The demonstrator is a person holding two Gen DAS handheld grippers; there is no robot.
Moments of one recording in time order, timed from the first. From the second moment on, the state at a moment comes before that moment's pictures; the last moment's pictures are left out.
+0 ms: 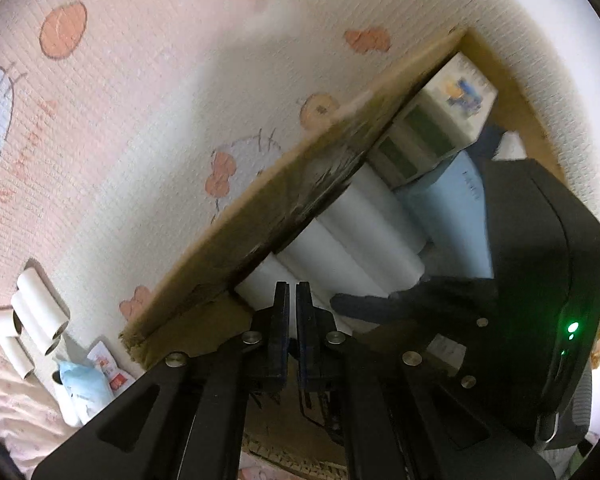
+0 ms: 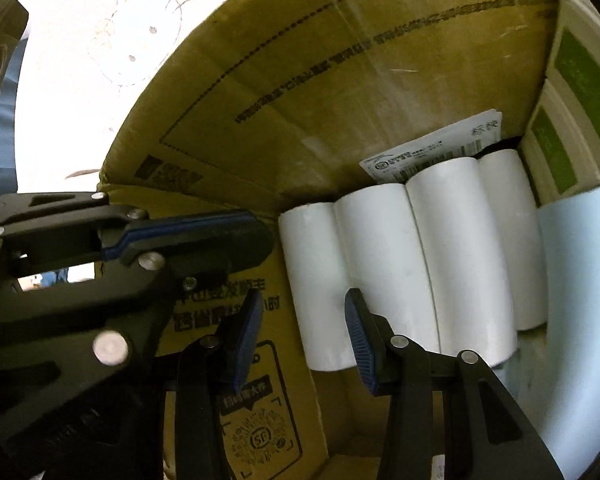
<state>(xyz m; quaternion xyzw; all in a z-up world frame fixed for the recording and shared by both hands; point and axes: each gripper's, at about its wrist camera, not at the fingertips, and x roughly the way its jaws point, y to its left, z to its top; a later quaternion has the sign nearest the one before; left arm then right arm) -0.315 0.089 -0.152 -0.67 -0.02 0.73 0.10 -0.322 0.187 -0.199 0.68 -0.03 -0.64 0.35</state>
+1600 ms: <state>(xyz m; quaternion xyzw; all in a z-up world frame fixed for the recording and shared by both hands) -0.057 -0.060 -0.139 -0.42 -0.19 0.88 0.01 -0.156 0.159 -0.085 0.43 0.04 -0.84 0.33</state>
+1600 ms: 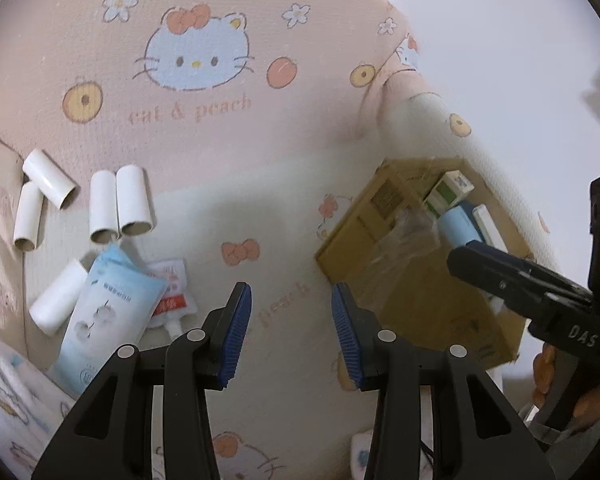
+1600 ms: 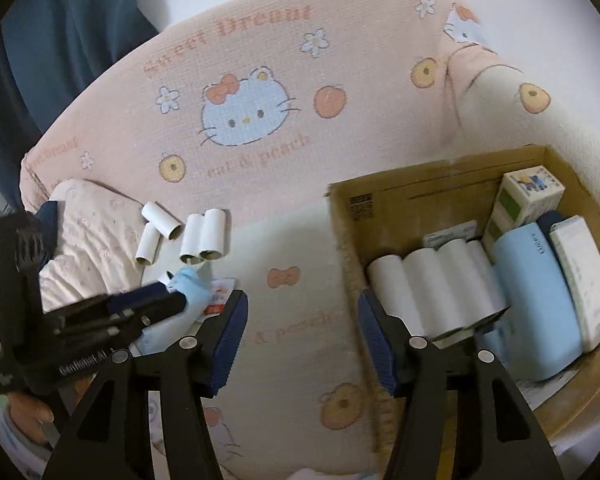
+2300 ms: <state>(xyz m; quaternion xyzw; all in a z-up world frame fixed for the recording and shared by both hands) -0.055 -0.175 -0.210 -0.50 -0.23 0.83 -0.07 -0.131 0.028 -0.147 0.47 0.14 -0.79 0.37</state>
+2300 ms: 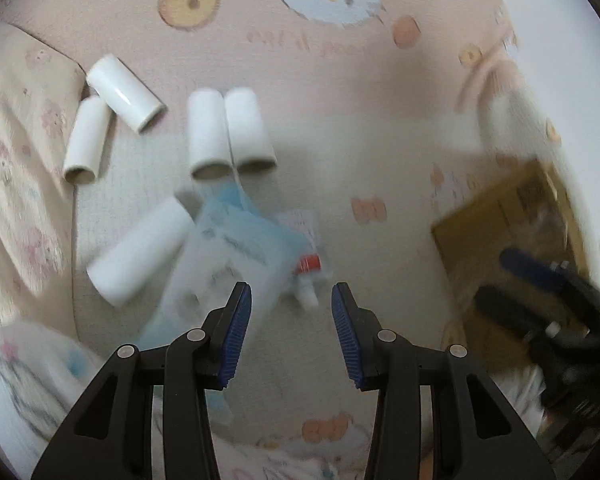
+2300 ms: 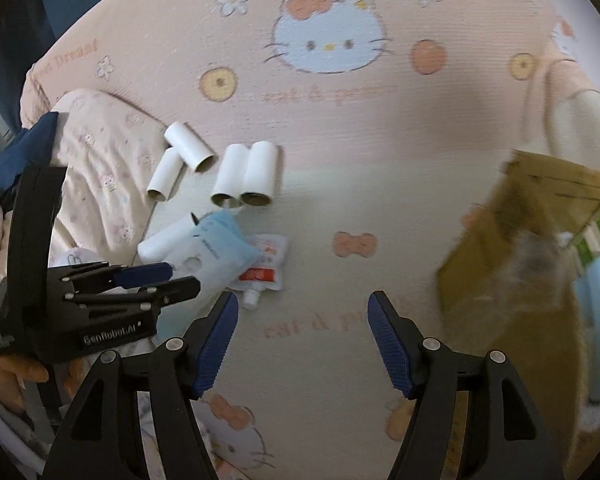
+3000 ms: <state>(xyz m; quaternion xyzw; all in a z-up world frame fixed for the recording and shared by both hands) -0.142 -0.211 -0.223 -0.46 -0.14 0.87 -0.13 -0.215 -0.047 -0.200 0.54 0.08 -0.76 0.35</state>
